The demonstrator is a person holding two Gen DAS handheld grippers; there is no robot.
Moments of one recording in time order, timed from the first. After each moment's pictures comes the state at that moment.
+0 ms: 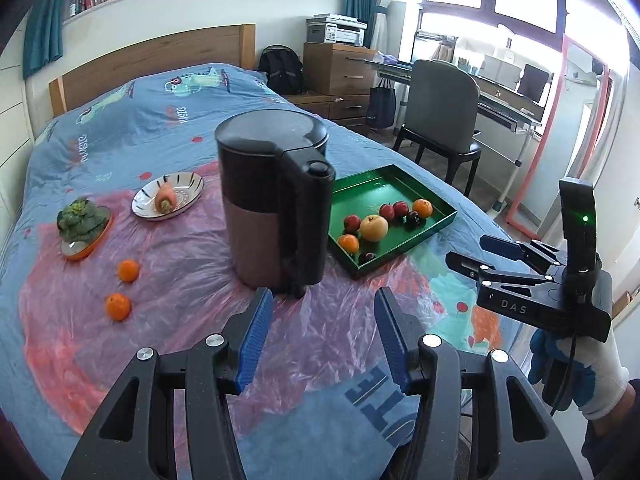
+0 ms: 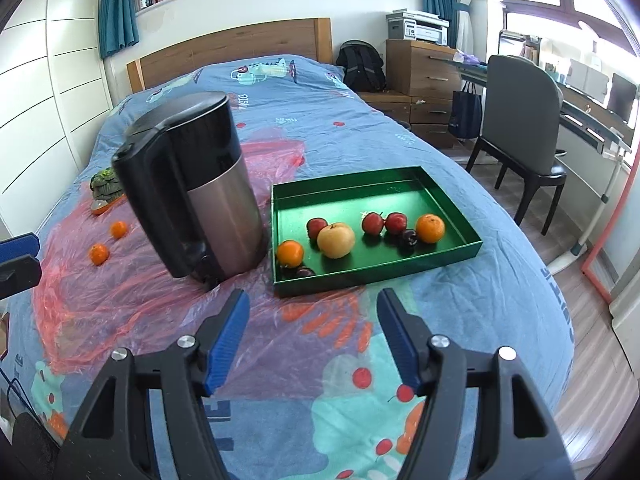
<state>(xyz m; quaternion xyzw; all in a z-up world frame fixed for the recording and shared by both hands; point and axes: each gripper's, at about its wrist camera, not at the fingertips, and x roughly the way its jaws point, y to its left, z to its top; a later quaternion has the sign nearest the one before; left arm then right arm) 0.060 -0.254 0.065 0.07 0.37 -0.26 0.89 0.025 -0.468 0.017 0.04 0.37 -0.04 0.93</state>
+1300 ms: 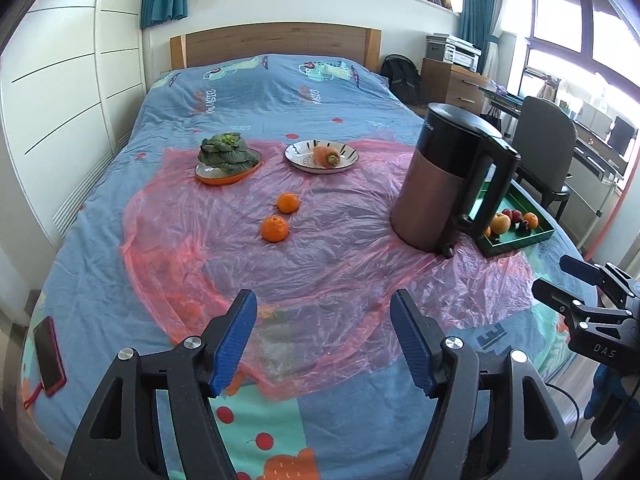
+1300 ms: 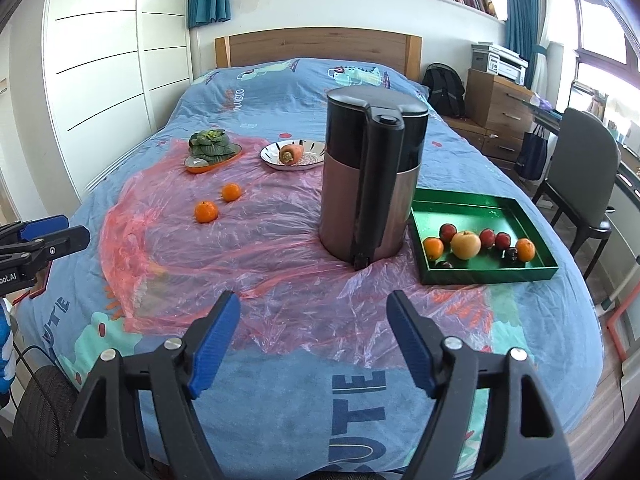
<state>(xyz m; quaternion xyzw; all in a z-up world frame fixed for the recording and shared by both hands) 0.020 -0.066 0.027 0.01 0.37 -0.08 0.93 -0.016 -0.301 0.025 -0.03 0.36 0.07 0.93</state>
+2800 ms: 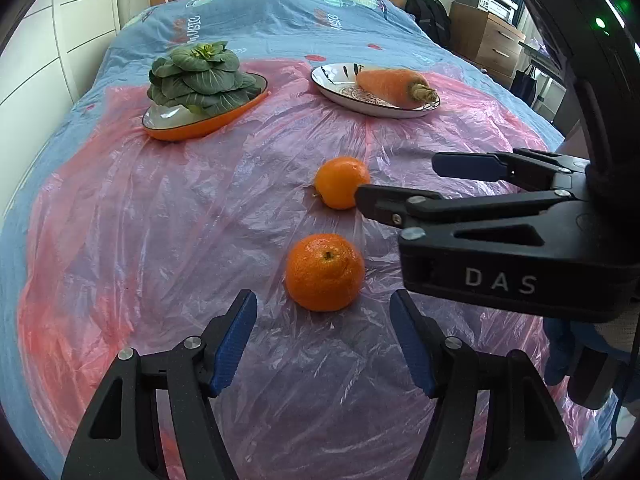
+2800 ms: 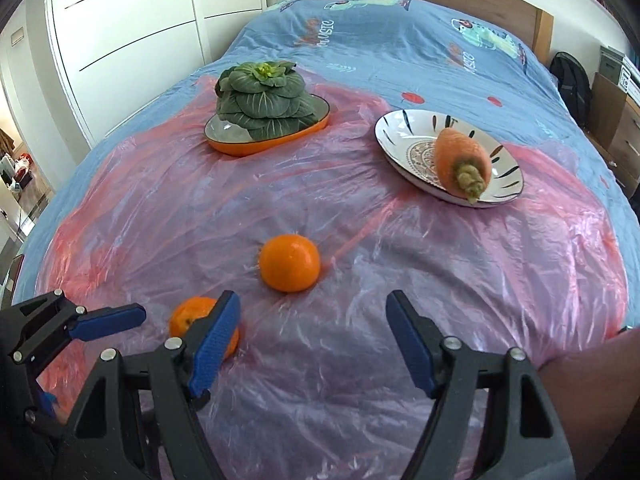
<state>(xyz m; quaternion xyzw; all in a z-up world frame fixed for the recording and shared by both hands) 0.272 -0.030 -0.130 0.01 0.47 -0.09 0.88 0.324 -0.123 -0.114 -0.07 0.44 0.22 0.87</state>
